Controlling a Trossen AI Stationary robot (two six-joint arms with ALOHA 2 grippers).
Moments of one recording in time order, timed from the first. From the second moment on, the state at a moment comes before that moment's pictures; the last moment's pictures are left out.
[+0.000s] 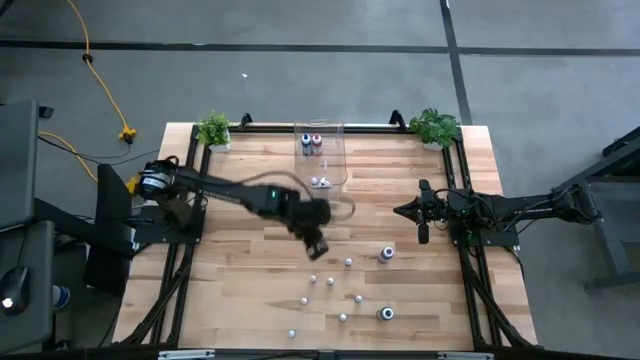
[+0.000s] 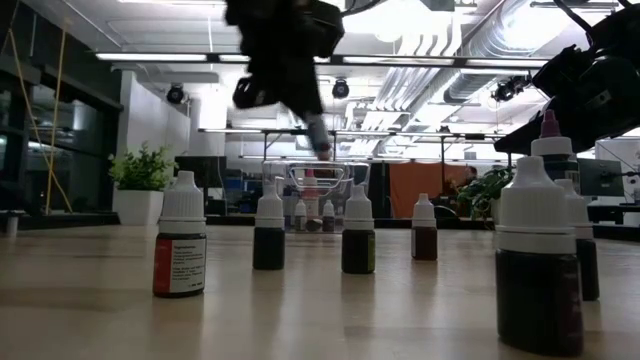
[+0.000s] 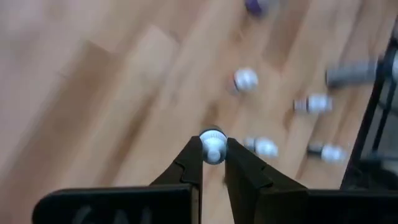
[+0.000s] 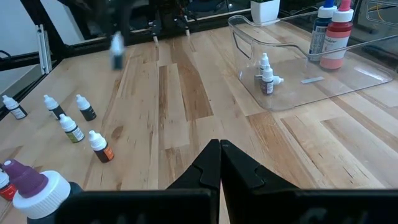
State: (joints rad) left arm -0.11 1.75 1.41 -0.66 0.07 -0.67; right arm -0.01 0.33 0.01 0.05 0.10 0.20
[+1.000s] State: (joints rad) left arm 0.38 1.79 1.65 -0.86 -0.10 -0.74; right arm -0.01 0.33 0.01 0.05 0.10 0.20
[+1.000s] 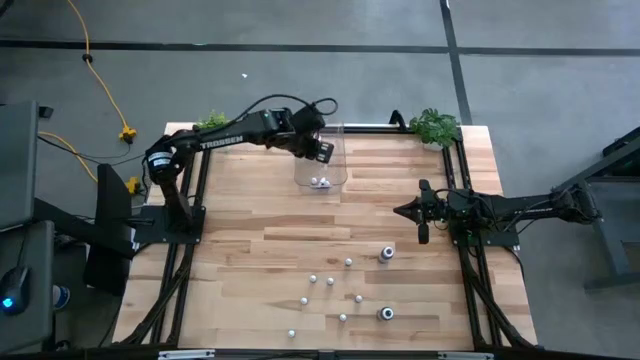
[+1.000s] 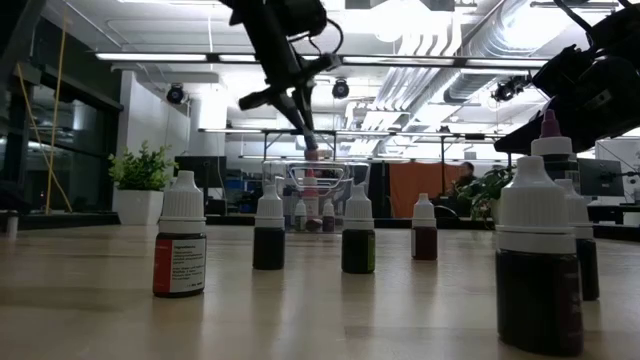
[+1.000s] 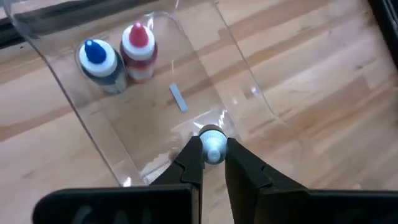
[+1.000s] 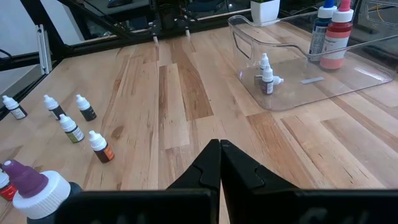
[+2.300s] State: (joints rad) left arm 0.35 2.20 1.97 -1.09 -0.12 -0.70; right arm -0.01 0.33 0.01 0.05 0.10 0.20
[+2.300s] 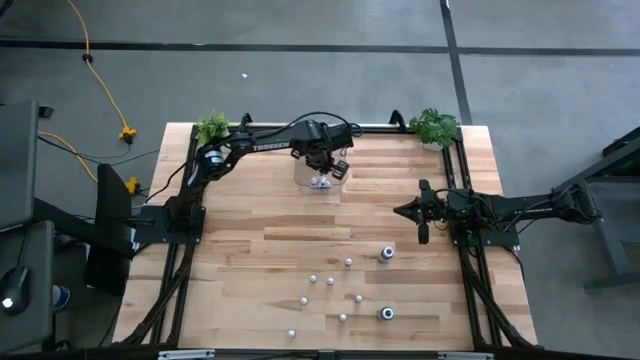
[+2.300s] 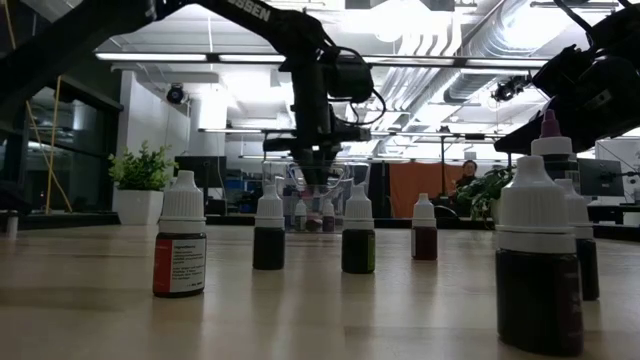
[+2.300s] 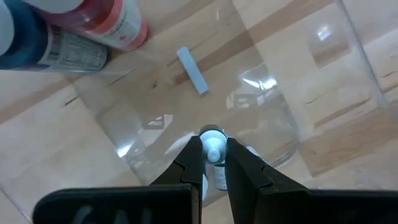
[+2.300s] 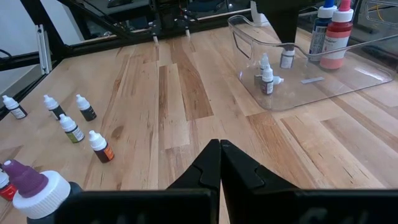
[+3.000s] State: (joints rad) left arm 0.32 2.20 1.97 -1.10 -0.20 -0.72; right arm -0.01 0.33 0.01 0.05 0.10 0.20
